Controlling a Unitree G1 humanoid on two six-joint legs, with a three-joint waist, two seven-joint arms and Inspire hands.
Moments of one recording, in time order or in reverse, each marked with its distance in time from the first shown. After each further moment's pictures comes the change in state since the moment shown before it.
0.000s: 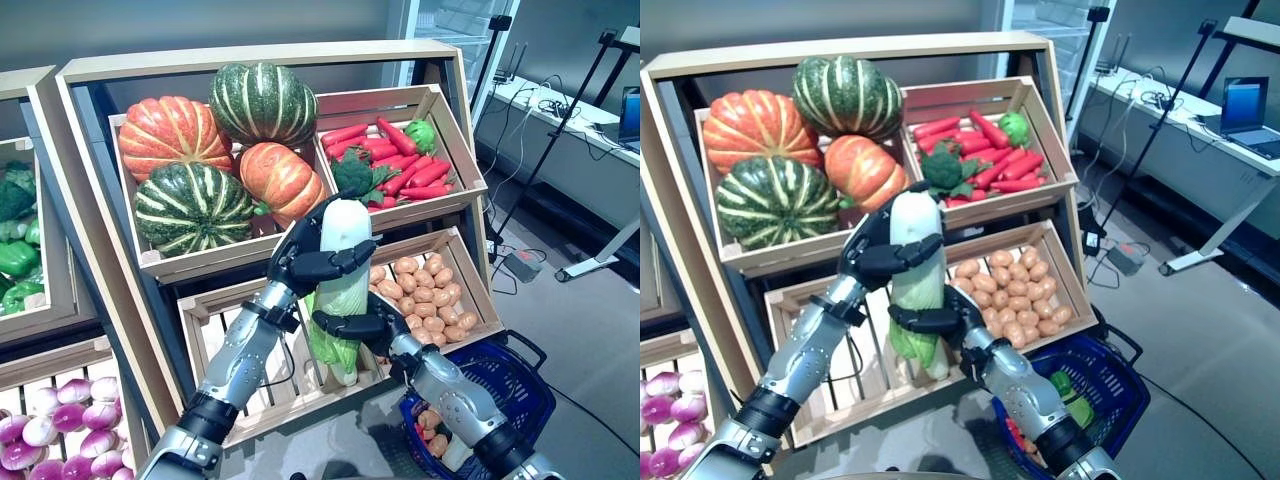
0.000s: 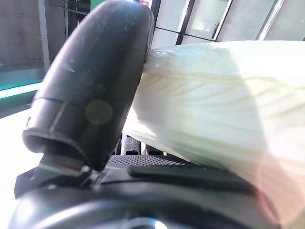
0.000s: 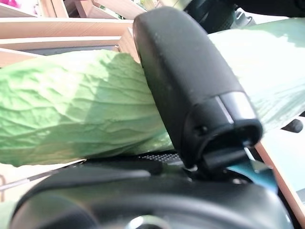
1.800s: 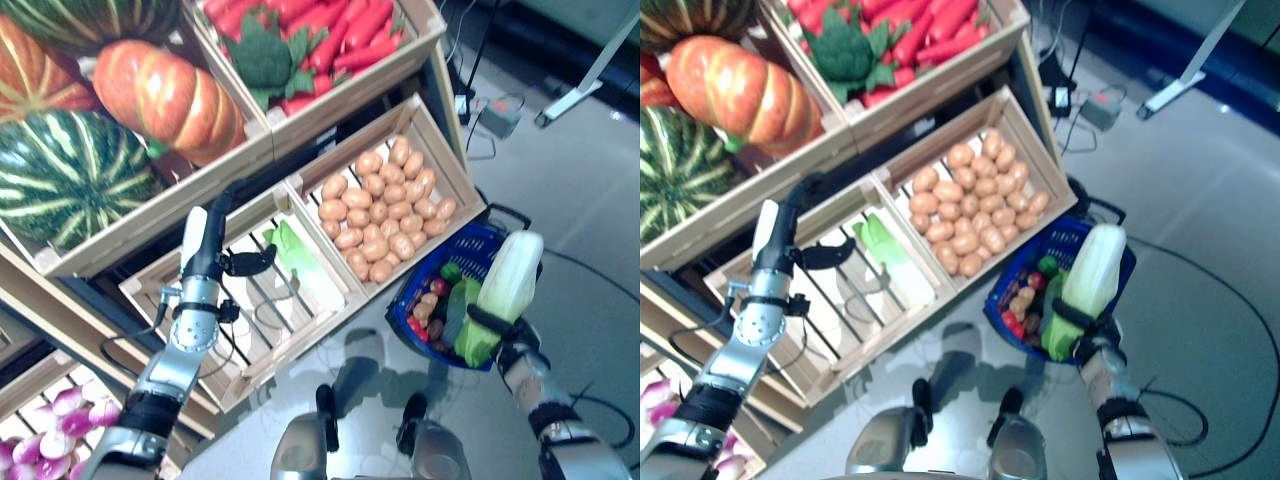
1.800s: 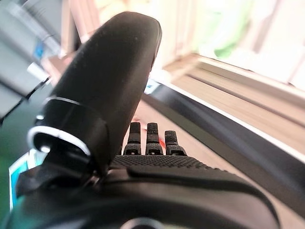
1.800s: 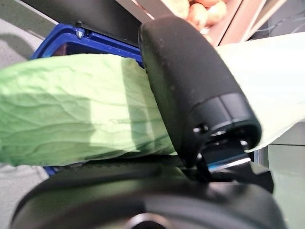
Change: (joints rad) left arm -0.071 0.330 0.070 0.196 1.006 -0.050 0.637; right arm -0.307 -0.185 -0.449 0.877 0.039 -0.158 -0.218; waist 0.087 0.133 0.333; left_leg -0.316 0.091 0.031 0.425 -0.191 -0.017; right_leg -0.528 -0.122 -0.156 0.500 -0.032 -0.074
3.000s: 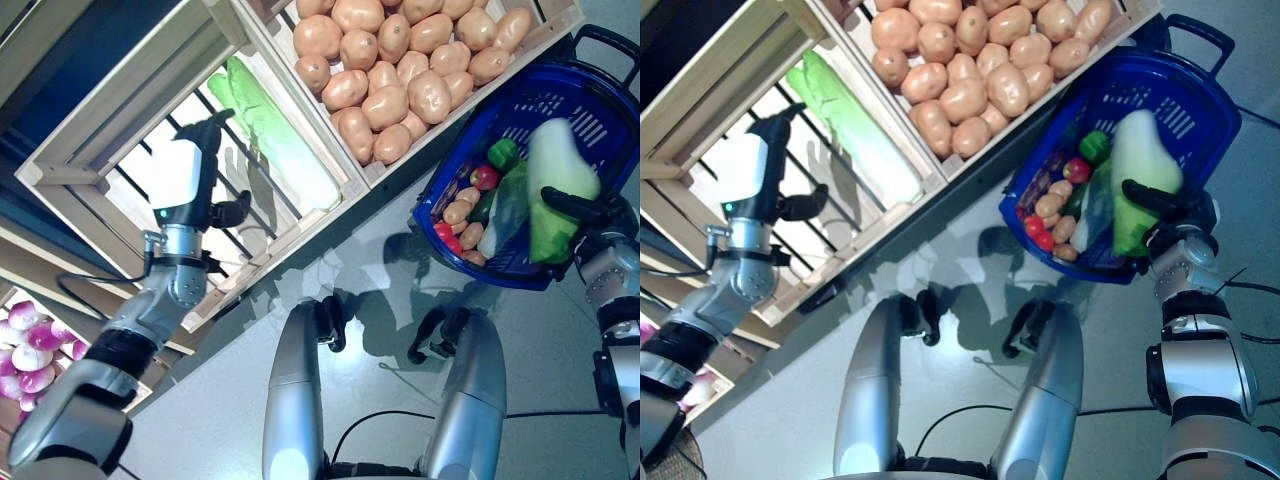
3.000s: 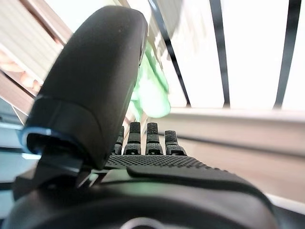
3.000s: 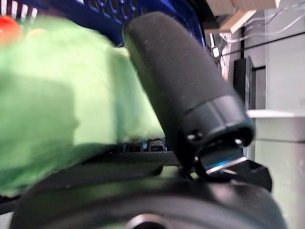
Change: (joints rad) left arm -0.268 0.189 -0.226 0.175 0.248 0.019 0.329; right arm -0.417 -0.304 0.048 0.132 0.079 0.013 0.053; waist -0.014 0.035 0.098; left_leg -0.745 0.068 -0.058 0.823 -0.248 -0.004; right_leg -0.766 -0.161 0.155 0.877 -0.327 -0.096
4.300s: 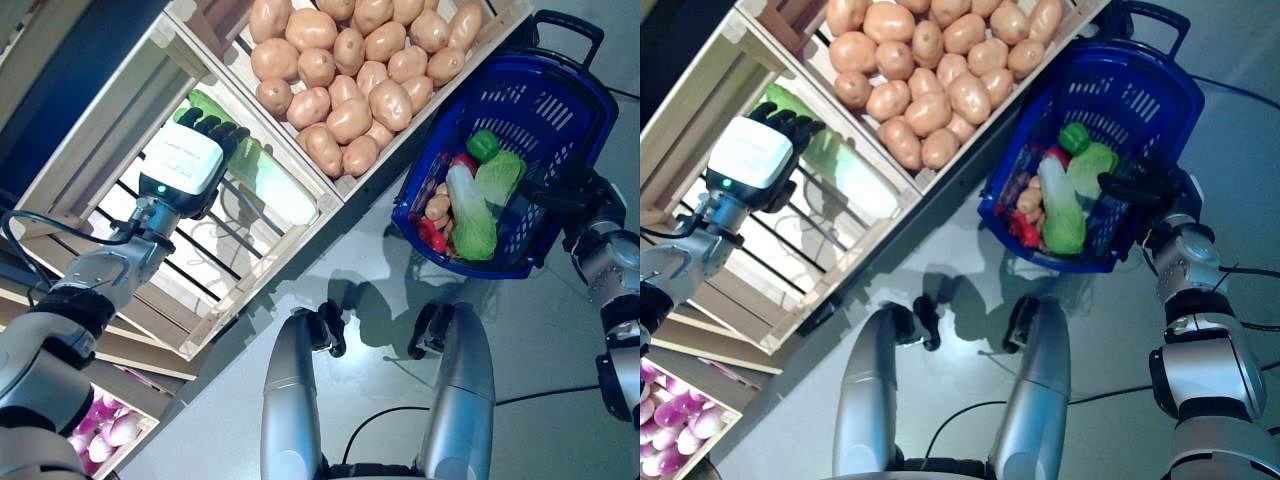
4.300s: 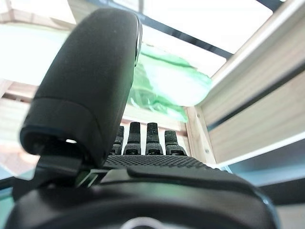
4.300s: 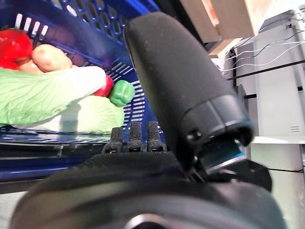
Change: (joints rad) left arm -0.281 0.144 -0.353 0.258 0.336 0.012 -0.051; right arm -0.003 -0.030 0.116 -0.025 0.000 -0.047 0.184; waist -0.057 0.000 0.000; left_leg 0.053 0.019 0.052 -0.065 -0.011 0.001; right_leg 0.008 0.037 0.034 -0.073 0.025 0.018
